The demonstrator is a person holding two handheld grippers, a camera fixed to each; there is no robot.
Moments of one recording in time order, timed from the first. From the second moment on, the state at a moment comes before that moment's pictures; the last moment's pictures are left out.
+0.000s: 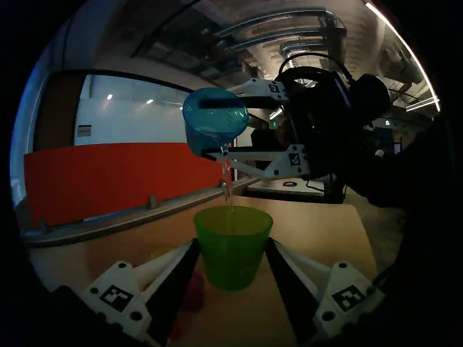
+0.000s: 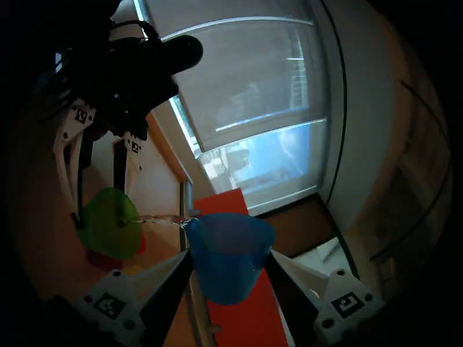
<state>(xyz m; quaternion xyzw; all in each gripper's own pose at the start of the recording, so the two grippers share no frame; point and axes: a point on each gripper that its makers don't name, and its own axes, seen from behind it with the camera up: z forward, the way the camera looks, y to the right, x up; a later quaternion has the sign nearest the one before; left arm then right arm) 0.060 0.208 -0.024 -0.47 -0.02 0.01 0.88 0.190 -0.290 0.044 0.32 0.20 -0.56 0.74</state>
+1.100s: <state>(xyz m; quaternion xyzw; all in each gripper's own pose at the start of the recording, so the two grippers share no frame) 0.065 0.210 -0.028 -0.47 -0.02 0.01 0.88 0.200 -0.291 0.042 0.30 0.23 -0.61 0.70</state>
